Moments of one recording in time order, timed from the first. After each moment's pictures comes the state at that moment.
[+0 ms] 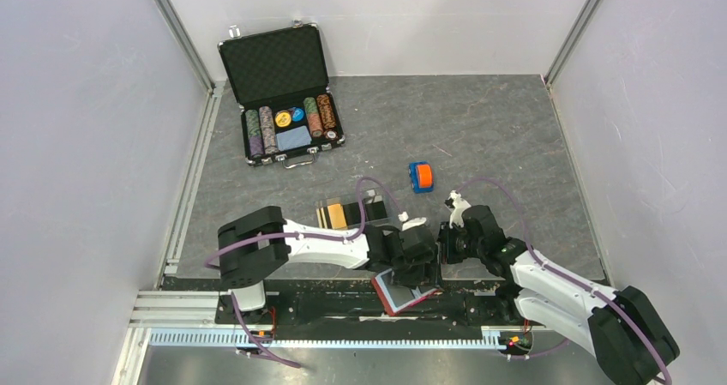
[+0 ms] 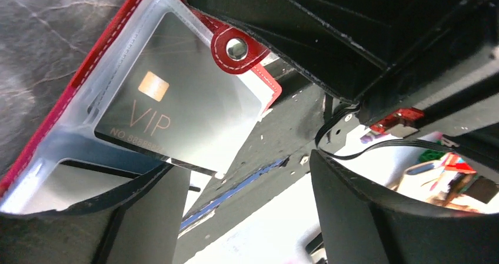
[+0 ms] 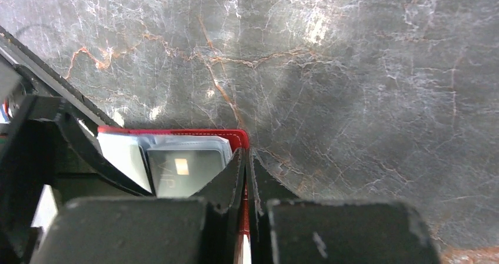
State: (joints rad) left arm -1.32 1.77 1.01 -0.16 0.08 -1.22; right arm 0.56 0.90 0.19 -0.08 -0.34 0.52
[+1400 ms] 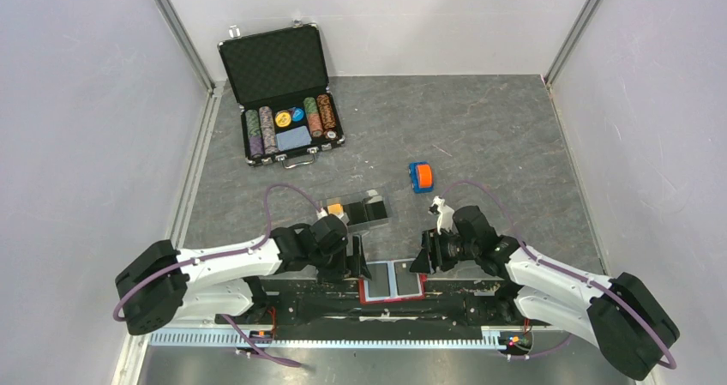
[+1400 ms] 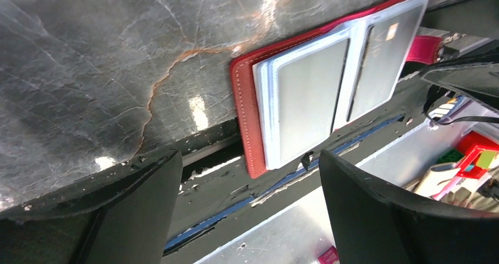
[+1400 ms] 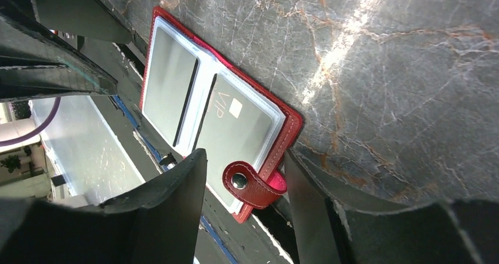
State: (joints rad) left arm -1.02 1.14 0.49 -0.37 0.17 -1.07; right arm 0.64 0.96 0.21 -0.05 -0.51 0.53
